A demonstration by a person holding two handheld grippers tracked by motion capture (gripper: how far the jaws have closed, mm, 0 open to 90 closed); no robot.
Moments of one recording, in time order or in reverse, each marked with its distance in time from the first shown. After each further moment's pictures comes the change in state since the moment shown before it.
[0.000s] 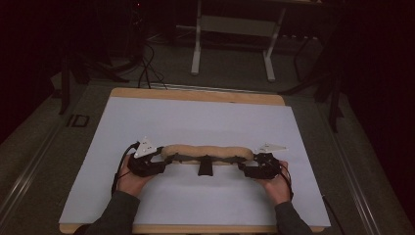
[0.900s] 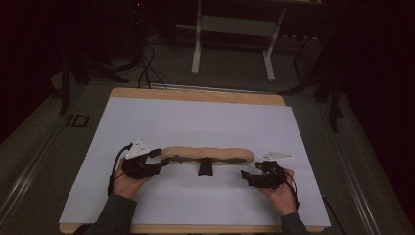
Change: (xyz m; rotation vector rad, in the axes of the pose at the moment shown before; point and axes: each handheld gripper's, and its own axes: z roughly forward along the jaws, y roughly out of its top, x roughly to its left) left arm 0.004 -0.003 -0.021 -0.044 -0.038 -0.059; right arm 0.010 -0.016 -0.020 0.038 -0.001 0.036
